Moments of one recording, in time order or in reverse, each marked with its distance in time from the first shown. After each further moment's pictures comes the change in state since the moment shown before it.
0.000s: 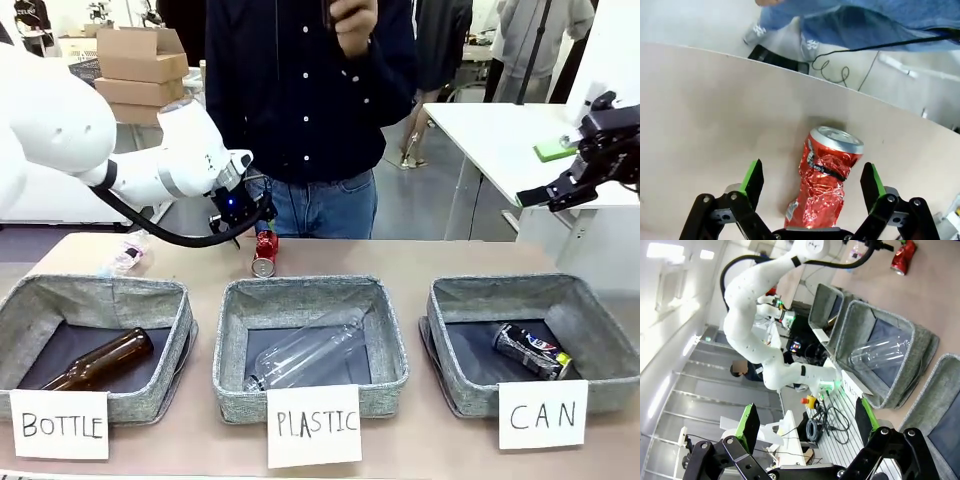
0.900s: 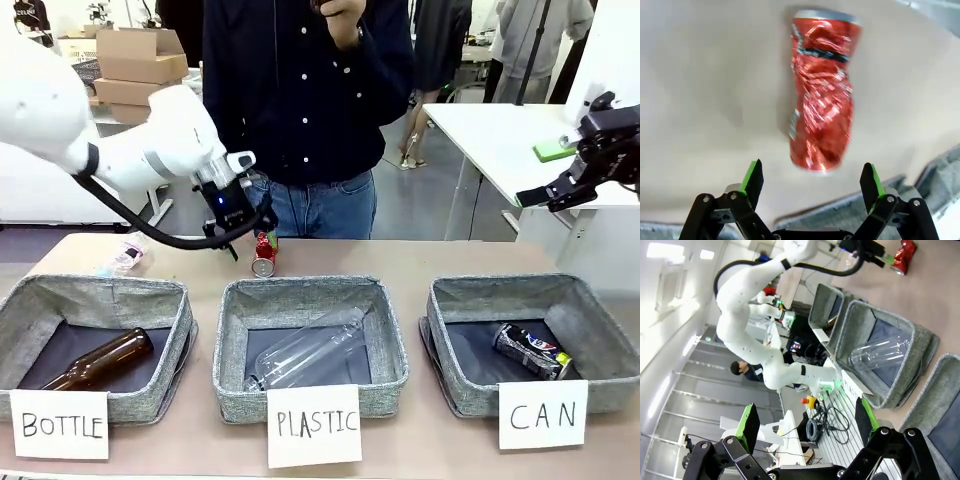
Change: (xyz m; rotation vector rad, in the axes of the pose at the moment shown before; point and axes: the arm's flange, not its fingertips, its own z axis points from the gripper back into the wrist) left arm -0.040 0.004 0.014 -0.005 0.280 -0.179; right arm 0.000 0.000 0.000 0.000 0.000 0.000
